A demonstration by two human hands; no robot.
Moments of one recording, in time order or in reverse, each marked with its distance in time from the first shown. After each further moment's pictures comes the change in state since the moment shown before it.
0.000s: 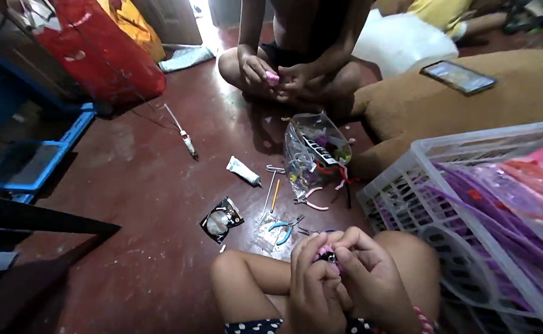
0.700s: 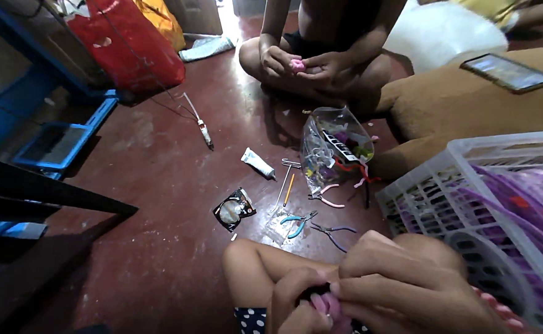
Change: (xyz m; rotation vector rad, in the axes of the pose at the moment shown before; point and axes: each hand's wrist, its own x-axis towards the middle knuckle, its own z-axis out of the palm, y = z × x) left_hand 0.012 0.038 -0.058 -0.059 0.025 0.013; right_hand 0.030 -0.046 -0.002 -0.618 -0.582 -0.584
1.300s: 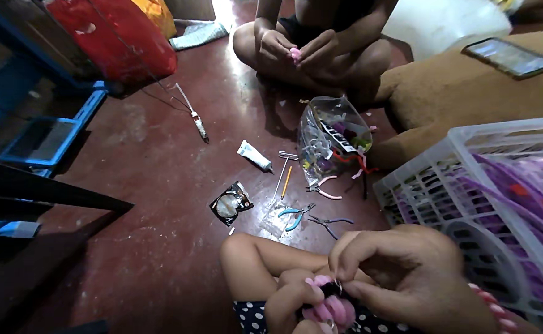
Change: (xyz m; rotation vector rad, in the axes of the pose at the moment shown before) left_hand -0.004 -0.009 0.012 0.009 0.116 0.118; right_hand -0.002 0.004 0.009 0.601 0.066 0.297
